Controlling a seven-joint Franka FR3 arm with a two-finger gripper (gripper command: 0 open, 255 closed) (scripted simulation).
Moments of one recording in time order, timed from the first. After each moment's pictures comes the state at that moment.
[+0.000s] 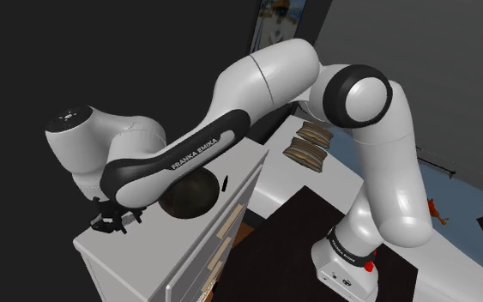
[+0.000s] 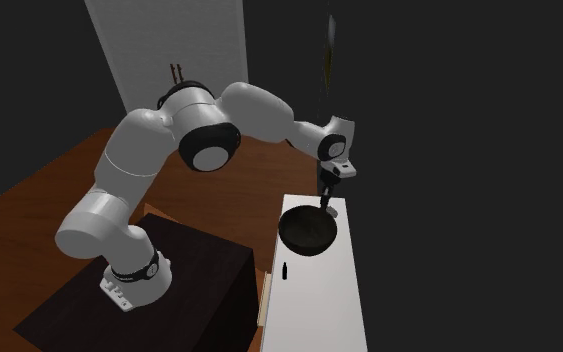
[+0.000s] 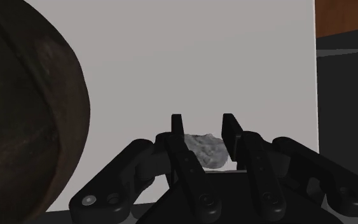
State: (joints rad) arm 0.42 0.68 0.51 -1.60 -0.44 2.00 1.03
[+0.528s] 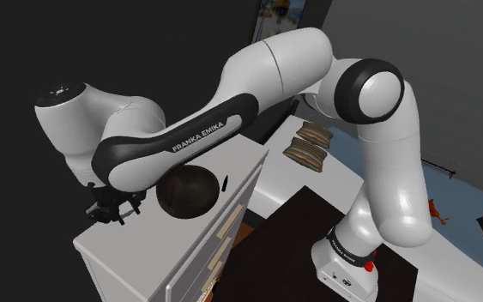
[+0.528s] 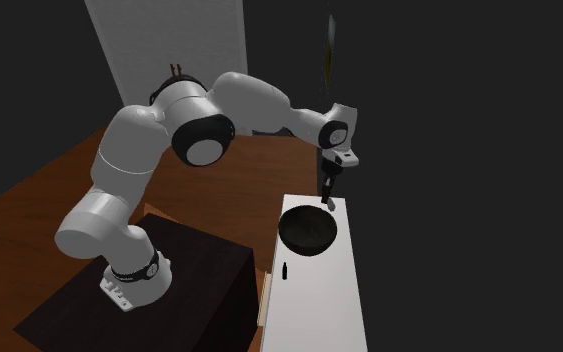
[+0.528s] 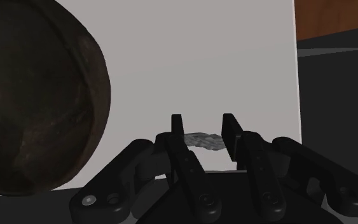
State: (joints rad) arm 0.41 0.63 0.53 -1.57 -0.41 1.92 1.01
